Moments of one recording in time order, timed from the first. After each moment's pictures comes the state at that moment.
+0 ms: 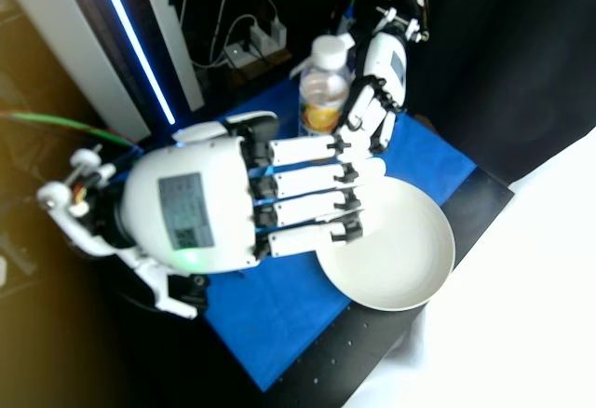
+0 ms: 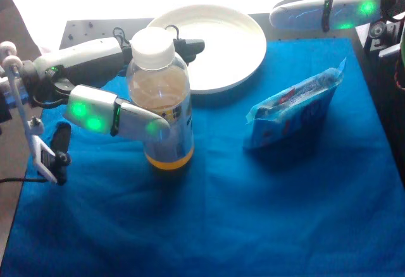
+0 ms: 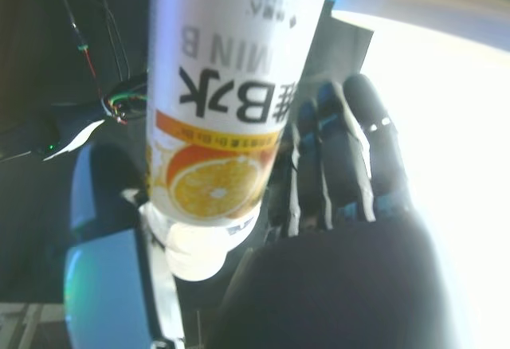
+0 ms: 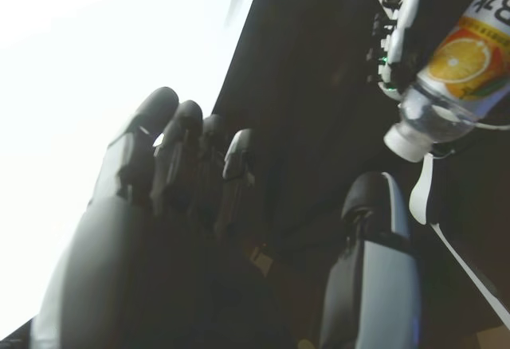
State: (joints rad) left arm 0.78 -1.14 1.48 0.59 -0.91 -0.16; right arm -0.60 -1.25 1.63 -0.33 0.99 0.13
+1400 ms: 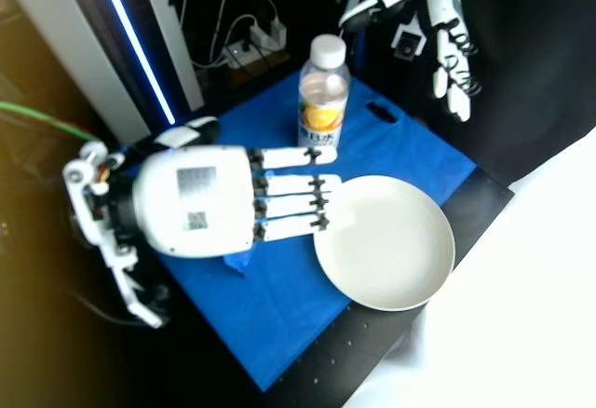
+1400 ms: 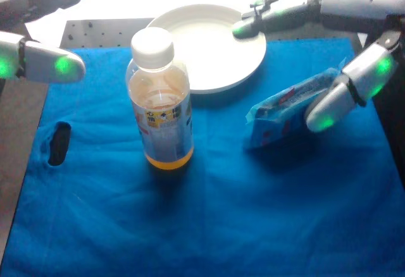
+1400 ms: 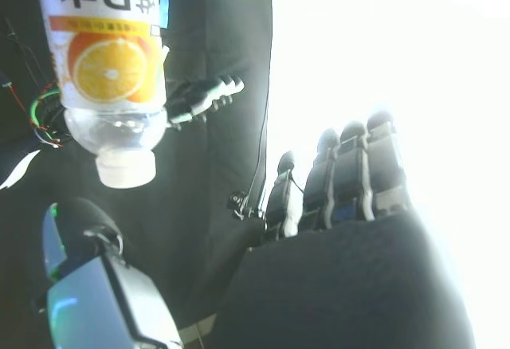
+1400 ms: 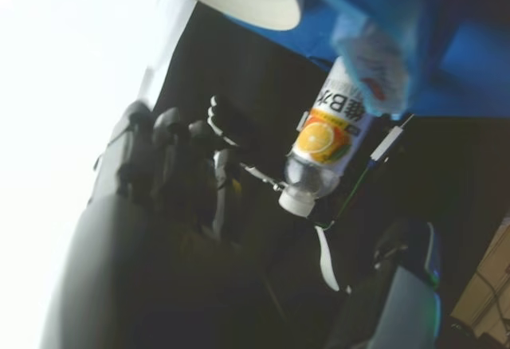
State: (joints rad) left arm 0.76 -0.90 1.41 0.45 -0.82 -0.02; right arm -0.53 -1.16 1.57 -1.01 0.75 0.35
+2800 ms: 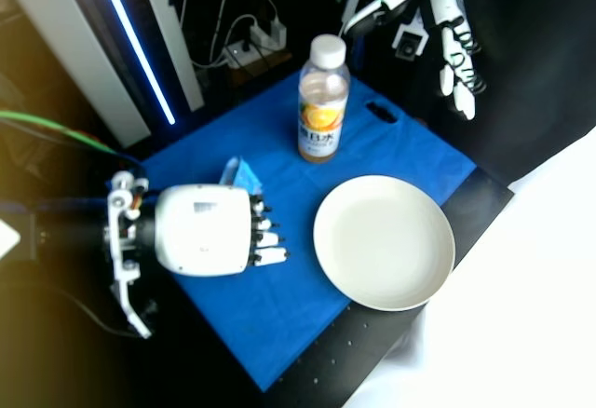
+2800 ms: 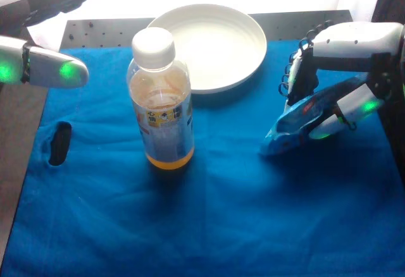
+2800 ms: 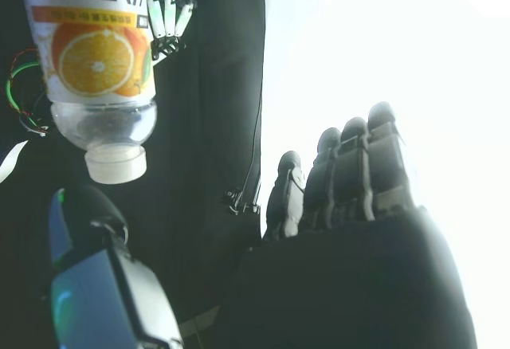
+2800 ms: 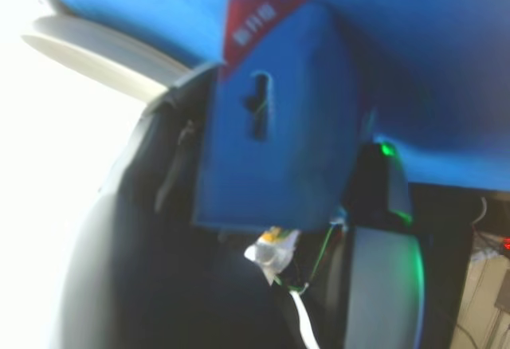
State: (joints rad) left arm 0.78 -0.91 1.41 0.45 -0.82 -0.02; right arm -0.60 -1.21 1.60 -1.06 0.66 0.38
